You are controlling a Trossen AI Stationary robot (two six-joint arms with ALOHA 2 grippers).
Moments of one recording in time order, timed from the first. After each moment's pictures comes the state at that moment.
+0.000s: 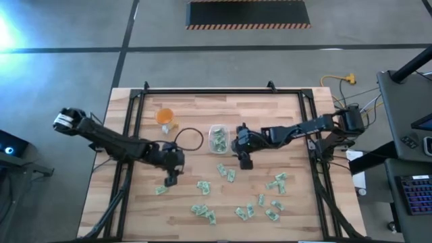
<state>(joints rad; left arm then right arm) -0.32 1.19 0.65 -0.40 -0.11 -0.46 0.00 1.63 0.86 -0.09 0.02 -0.10</state>
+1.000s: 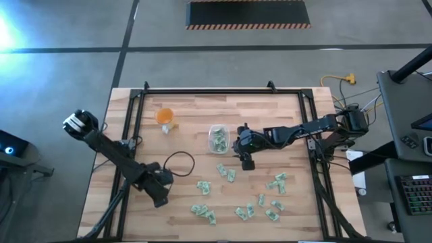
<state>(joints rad) -0.69 1.39 0.68 -0.60 -0.10 -1.07 0.01 1.59 0.85 -0.09 0.02 -0.10</state>
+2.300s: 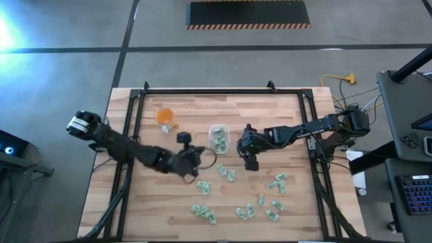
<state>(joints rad) -0.32 1.44 0.77 0.05 -0.82 0.22 0.01 1.57 0.85 -0.27 0.02 0.06</state>
